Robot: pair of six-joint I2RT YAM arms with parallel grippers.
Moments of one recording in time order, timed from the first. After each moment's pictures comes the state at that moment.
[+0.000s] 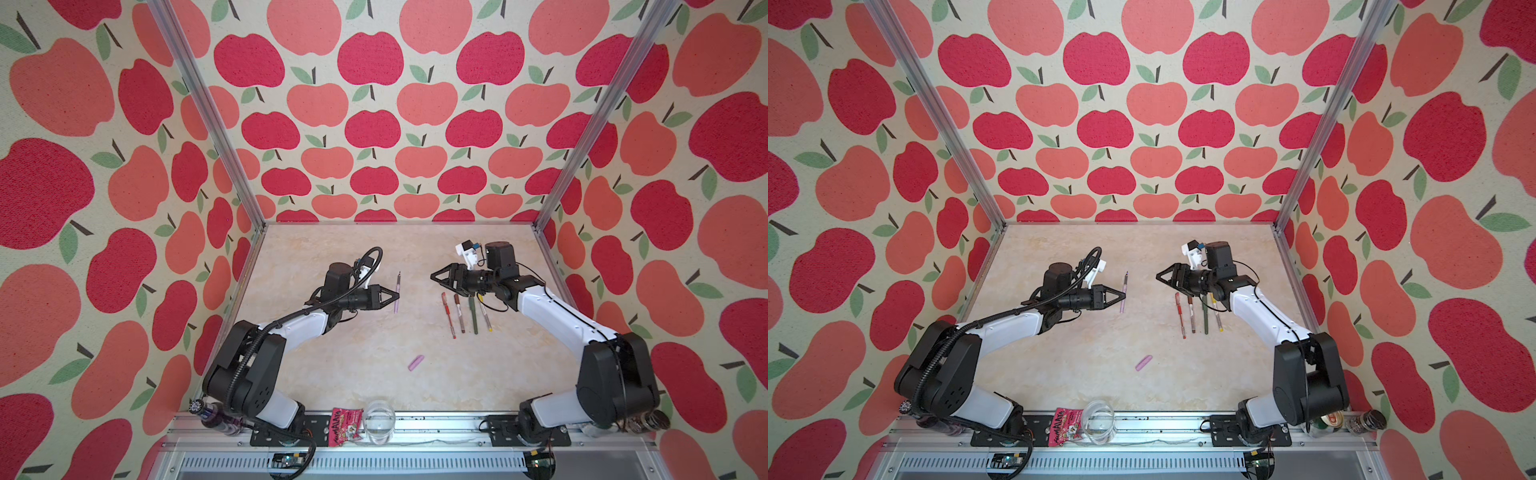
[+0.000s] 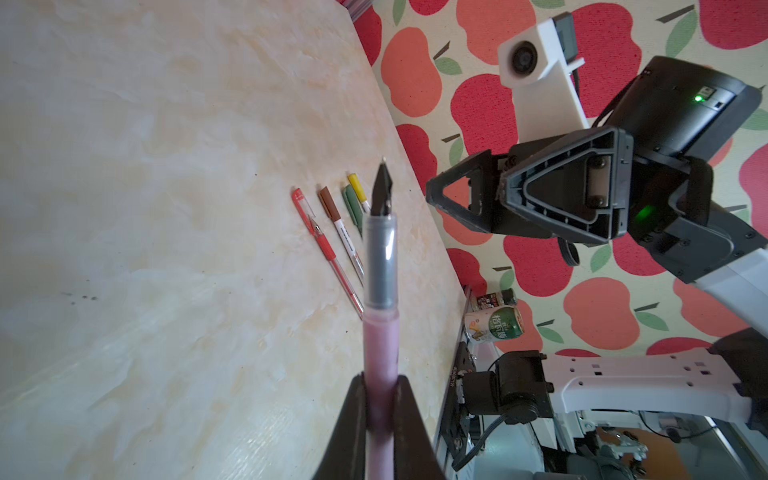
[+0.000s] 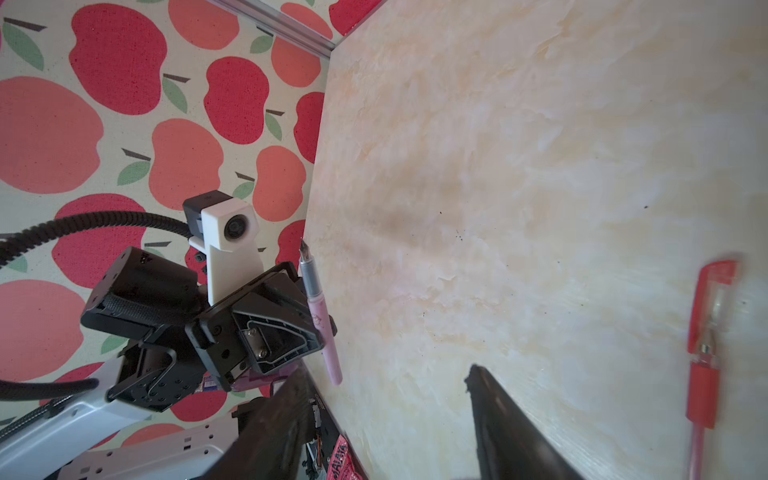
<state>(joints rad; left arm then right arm) -0.42 1.54 0.74 0.37 0.87 -0.65 0.39 1.48 1.01 -0.21 -0.76 0.63</state>
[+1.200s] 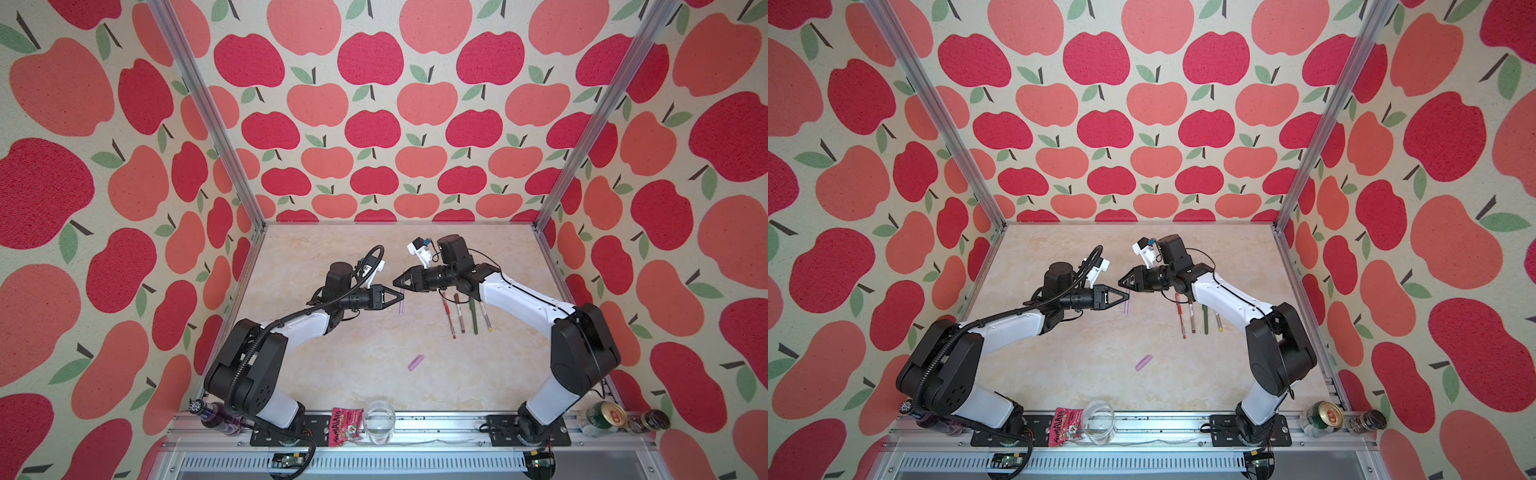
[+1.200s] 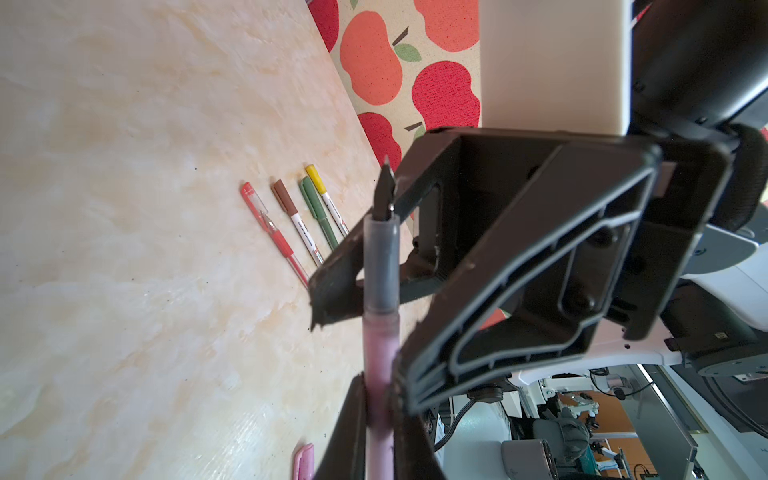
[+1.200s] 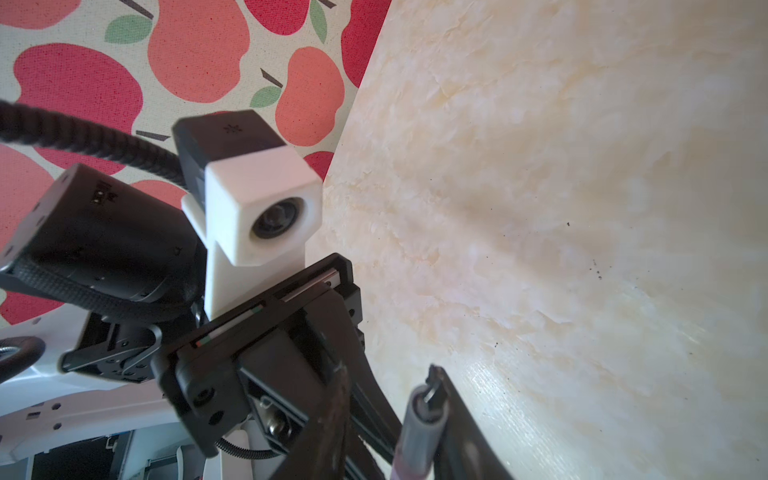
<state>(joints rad) -0.43 1.53 0.74 0.41 0.92 -0.69 0.65 1.67 1.23 -0.22 -0.72 0.52</state>
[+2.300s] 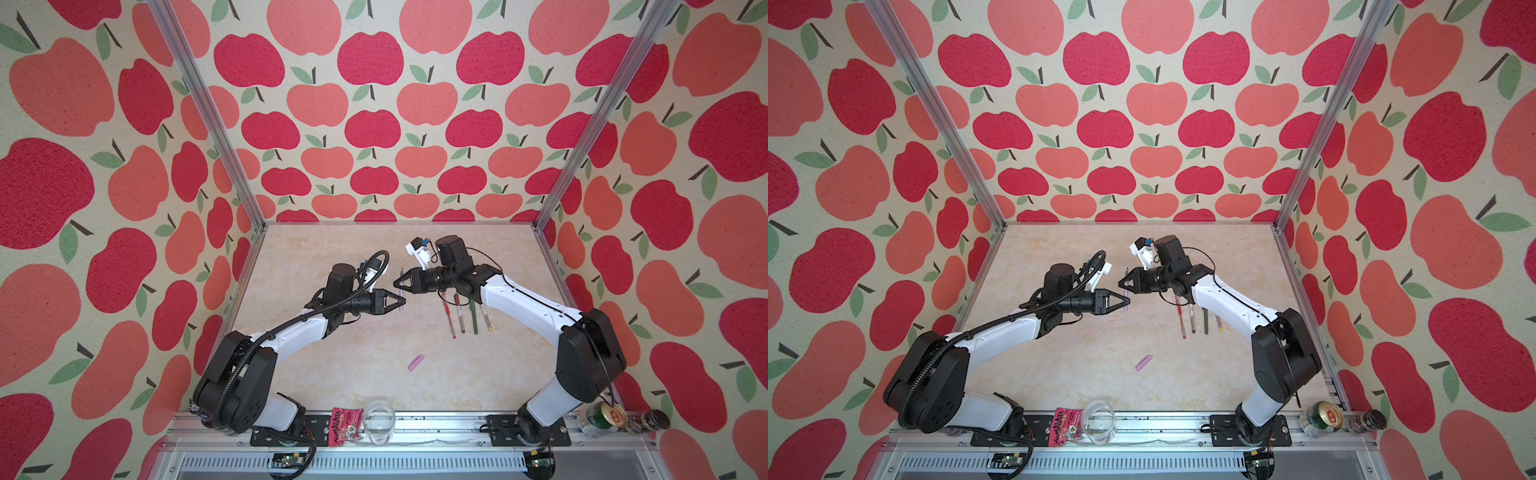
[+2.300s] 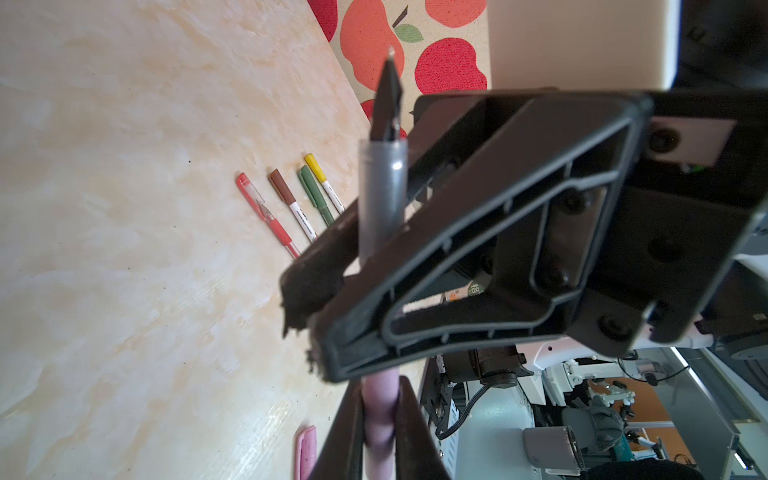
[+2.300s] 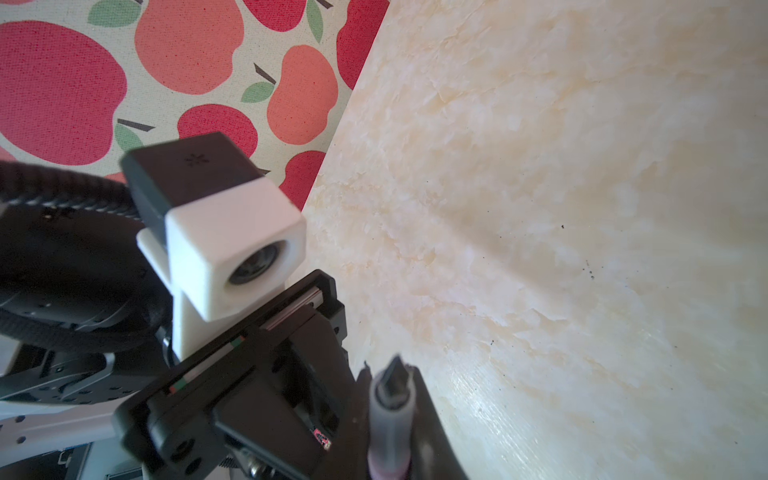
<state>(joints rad) -0.48 1.45 0.75 0.26 0.86 -0.59 0.68 1.63 1.23 -0.26 -0.65 0.50</state>
